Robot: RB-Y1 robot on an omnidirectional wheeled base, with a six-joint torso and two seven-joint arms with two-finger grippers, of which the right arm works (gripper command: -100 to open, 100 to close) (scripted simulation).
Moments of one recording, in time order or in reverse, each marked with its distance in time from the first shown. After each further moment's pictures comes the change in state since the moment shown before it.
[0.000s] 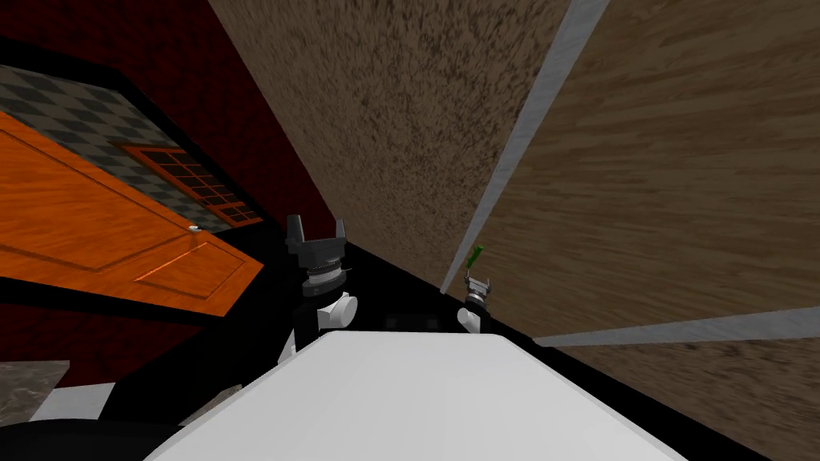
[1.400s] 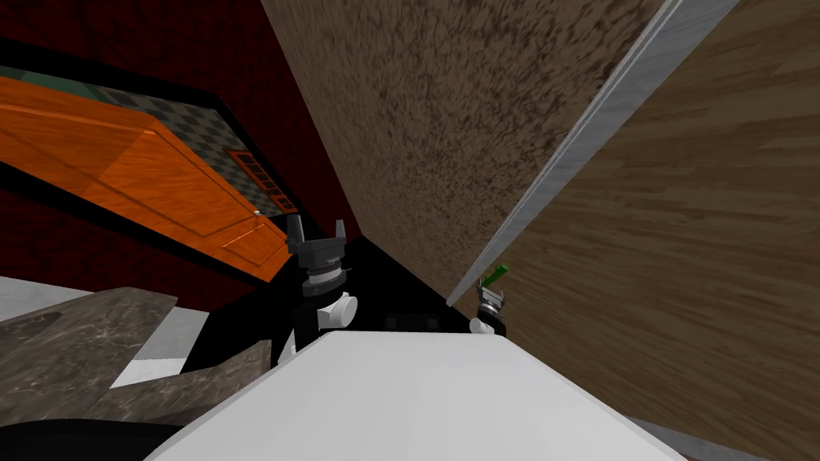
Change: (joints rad) arm -0.007 -0.110 0.010 0.183 -0.075 -0.047 -0.225
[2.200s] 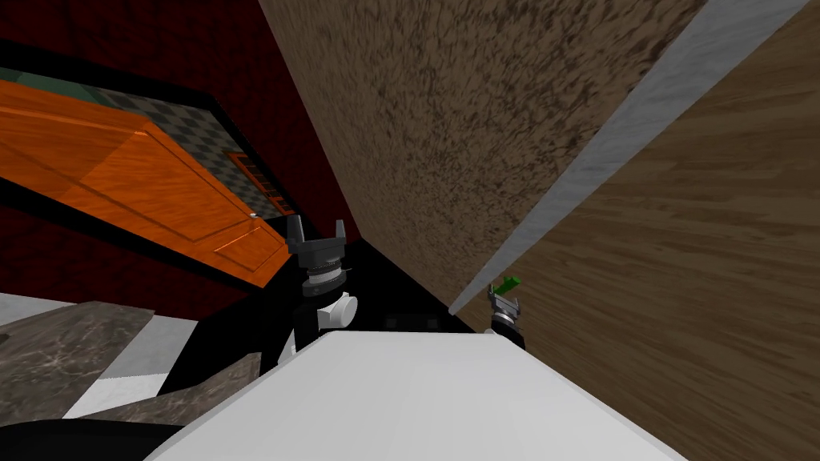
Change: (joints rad) arm 0.059 -0.098 0.015 0.024 -0.003 -0.013 -0.130
